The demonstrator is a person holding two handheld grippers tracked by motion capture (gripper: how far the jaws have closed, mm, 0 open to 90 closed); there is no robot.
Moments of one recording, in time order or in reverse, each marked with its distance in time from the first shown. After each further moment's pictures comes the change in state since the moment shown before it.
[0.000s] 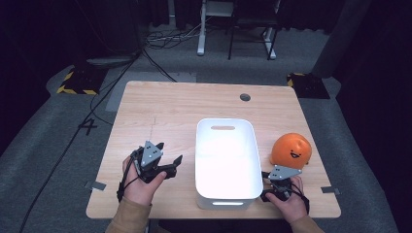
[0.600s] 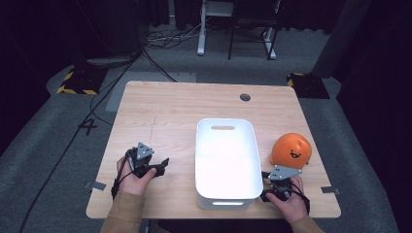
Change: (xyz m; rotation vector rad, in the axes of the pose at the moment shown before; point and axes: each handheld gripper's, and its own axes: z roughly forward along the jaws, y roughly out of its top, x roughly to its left) left arm 0.047 -0.047 0.033 0.187 0.069 -0.076; right arm 0.000 0.000 0.000 0.004 0.000 -0.001
